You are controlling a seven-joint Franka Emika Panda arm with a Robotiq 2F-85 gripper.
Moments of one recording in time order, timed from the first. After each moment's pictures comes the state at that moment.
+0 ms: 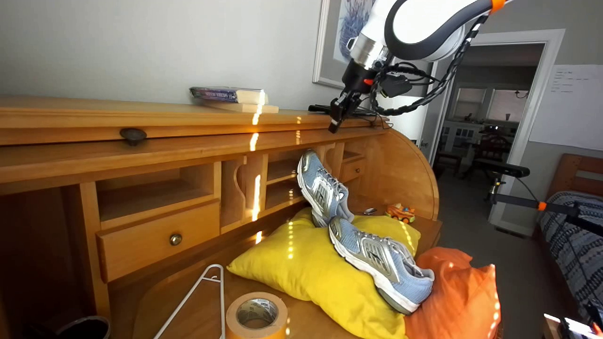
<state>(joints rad) -0.08 -0.04 -0.07 -2.04 -0.14 2.48 -0.10</state>
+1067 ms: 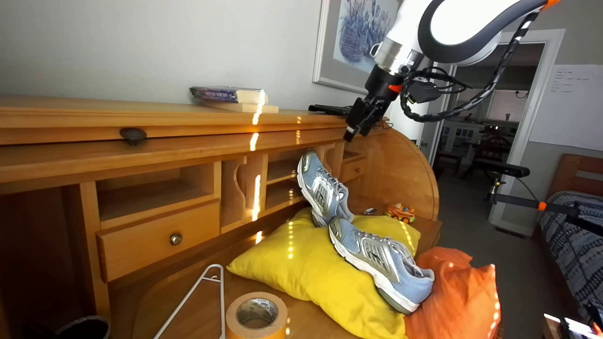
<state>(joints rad) -0.09 -0.20 -0.07 -2.24 -0.14 2.48 -0.02</state>
